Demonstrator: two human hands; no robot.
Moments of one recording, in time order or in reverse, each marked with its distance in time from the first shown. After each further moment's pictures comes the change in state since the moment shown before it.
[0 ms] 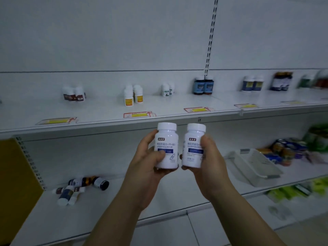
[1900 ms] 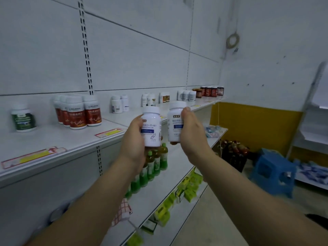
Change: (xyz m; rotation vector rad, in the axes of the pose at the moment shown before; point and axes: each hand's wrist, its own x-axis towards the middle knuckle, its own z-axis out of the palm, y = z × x) left_hand 0.282 -0.461 0.991 -0.052 -0.491 -0.152; right_hand 0.324 -0.415 -0.940 -0.621 0.642 -0.417
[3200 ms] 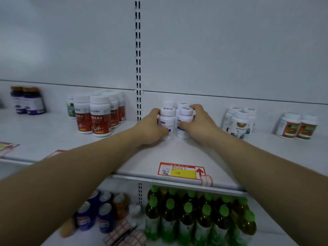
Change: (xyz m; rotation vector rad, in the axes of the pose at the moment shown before) left_hand 0.336 -0.048 -0.039 1.298 0.740 -0.078; right_hand 0.407 0.184 0.183 -0.047 -1.025 -0.296
